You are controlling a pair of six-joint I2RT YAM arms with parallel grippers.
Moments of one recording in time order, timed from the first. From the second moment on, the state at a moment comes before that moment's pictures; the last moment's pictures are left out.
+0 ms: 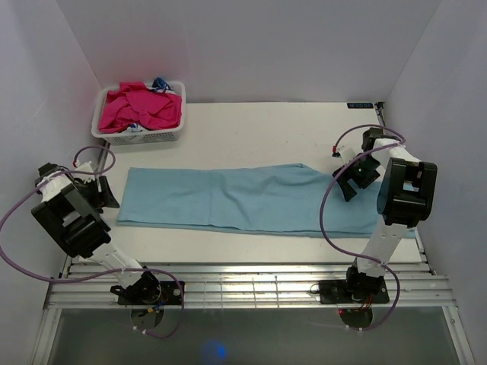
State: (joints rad) left arm 0.75 1.73 1.21 -0.85 0.45 0.51; right arm -0.14 1.93 1.35 -0.91 -0.17 -0.85
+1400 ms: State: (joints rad) left arm 0.76 1.92 1.59 -0.94 0.53 0.45; right arm -0.12 1.84 1.45 -1.07 -0.27 -0.84
